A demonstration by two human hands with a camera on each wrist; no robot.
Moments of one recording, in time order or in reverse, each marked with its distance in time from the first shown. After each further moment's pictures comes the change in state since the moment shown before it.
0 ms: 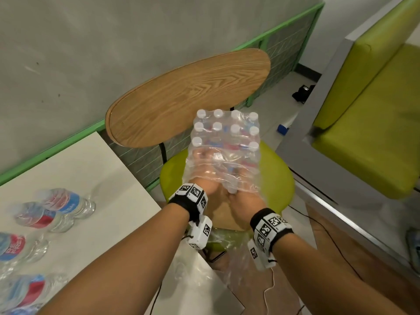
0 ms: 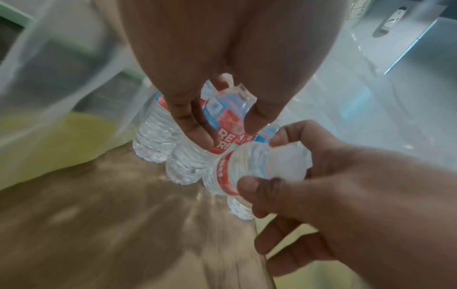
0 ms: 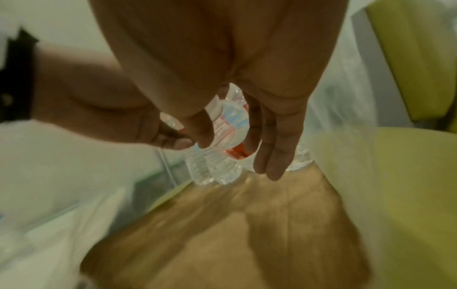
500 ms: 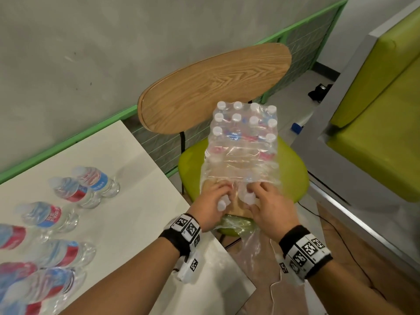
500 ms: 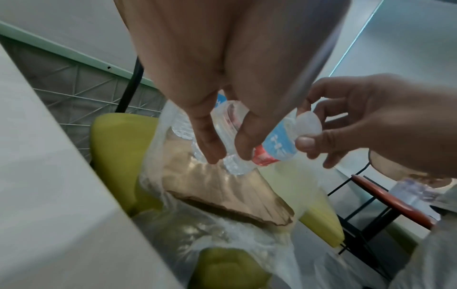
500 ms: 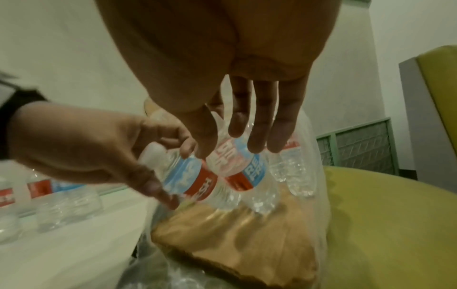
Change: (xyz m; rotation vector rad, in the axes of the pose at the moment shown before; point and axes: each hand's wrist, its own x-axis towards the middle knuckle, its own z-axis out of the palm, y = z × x) left_hand -0.068 -0.083 0.035 -0.097 0.113 0.606; right_hand -0.083 0.000 -0.004 -0.025 0.371 -0.210
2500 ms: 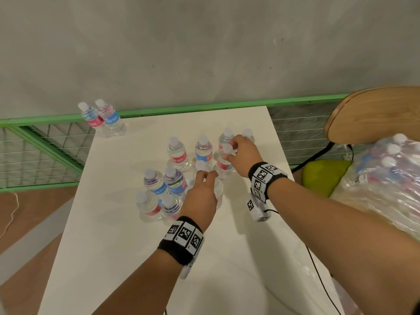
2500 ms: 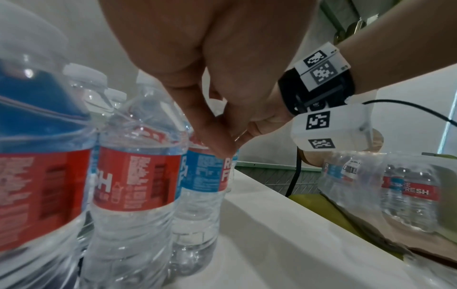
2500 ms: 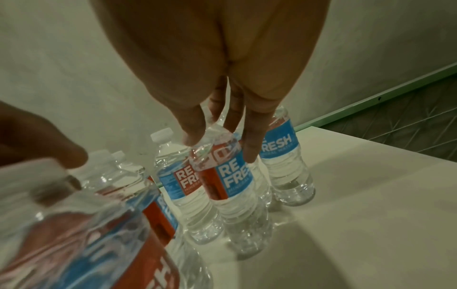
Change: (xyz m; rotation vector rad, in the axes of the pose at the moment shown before) left_hand -0.285 -0.128 -0.121 0.206 0.660 -0.701; right_hand 0.098 -0.397 0.119 0.352 -0.325 -0.405
